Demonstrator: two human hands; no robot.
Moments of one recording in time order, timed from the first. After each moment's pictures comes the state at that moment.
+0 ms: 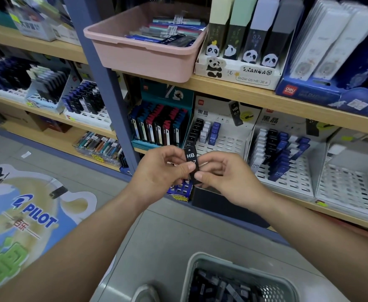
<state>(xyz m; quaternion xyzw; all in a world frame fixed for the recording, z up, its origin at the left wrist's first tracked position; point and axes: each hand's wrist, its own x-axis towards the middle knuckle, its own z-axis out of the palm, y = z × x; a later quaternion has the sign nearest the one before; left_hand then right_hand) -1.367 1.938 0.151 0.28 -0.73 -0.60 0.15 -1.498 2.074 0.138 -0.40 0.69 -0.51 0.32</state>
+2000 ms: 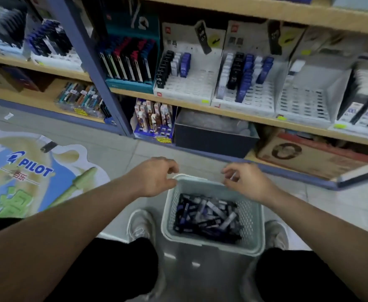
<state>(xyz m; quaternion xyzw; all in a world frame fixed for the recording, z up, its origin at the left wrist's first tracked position) -1.300 2.049 0.066 0.17 -0.93 -0.25 -0.21 -1.470 2.276 0.010 -0.40 0.86 -0.20 0.25</state>
